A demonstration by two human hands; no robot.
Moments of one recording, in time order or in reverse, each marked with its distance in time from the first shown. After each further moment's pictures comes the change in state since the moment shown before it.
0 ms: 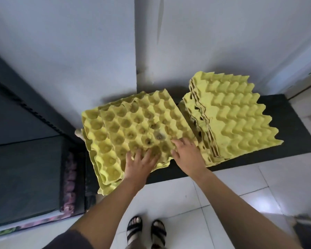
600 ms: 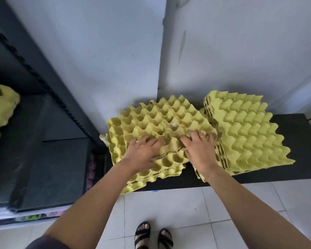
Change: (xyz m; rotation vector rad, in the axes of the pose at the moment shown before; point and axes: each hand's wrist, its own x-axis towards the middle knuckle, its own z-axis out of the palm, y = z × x) left_hand -0.036 -0.070 -0.096 -0.210 0.146 0.040; right_hand 0.004 -0.032 -0.065 -0.391 0.254 -0.186
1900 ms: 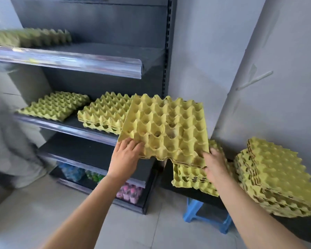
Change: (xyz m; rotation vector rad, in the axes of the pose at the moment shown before) left_hand -0.422 0.005 -0.045 0.210 0.878 -0.535; right_hand -0.182 -0.172 -0.195 1.747 -0.125 0.424
